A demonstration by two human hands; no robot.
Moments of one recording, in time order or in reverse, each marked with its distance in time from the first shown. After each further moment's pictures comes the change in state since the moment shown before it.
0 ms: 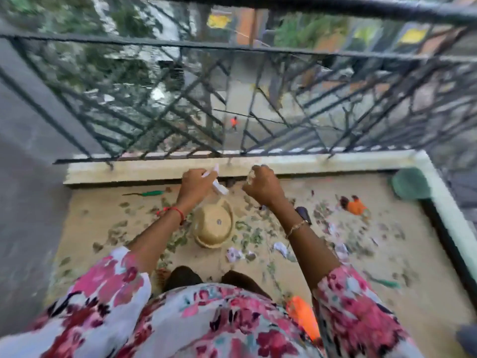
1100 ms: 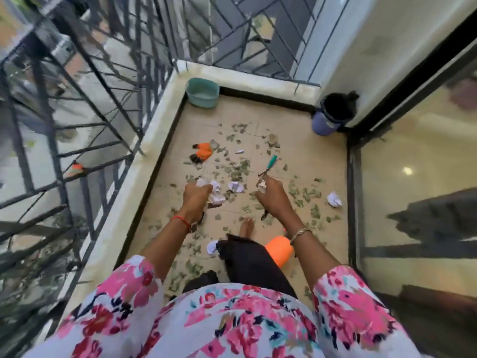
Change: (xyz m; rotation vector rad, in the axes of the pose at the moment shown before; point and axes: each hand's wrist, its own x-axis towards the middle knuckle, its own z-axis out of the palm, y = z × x) left_hand -0.028 0.183 0.450 0.109 -1.029 -0.125; right_hand -0.160 0.370 -0.099 0.563 0.765 1.027
